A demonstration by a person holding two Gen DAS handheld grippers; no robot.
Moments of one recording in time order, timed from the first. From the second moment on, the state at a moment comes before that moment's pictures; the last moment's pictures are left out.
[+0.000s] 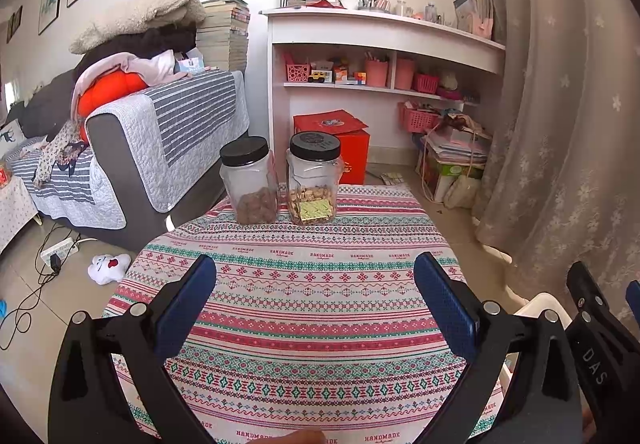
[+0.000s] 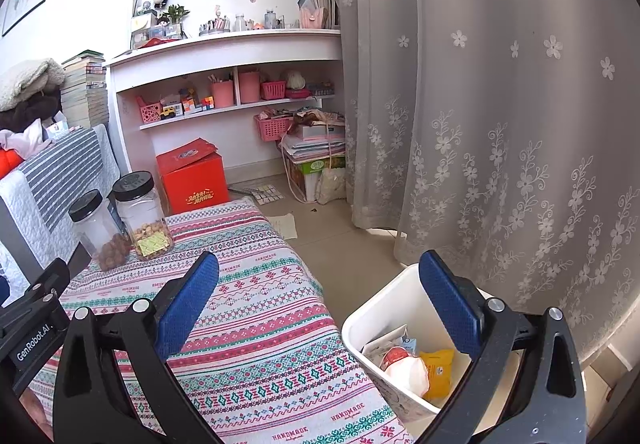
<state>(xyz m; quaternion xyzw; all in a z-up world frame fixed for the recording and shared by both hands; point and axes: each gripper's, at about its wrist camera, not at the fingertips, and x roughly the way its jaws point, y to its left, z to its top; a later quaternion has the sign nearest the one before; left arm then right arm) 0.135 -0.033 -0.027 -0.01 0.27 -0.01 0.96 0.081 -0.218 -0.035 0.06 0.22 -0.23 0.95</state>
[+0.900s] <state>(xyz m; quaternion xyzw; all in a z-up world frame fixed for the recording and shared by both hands) 0.137 -0.034 -0.029 -0.01 0.28 -0.01 0.96 0.082 -0.216 -0.038 0.06 0.22 -0.23 0.95</state>
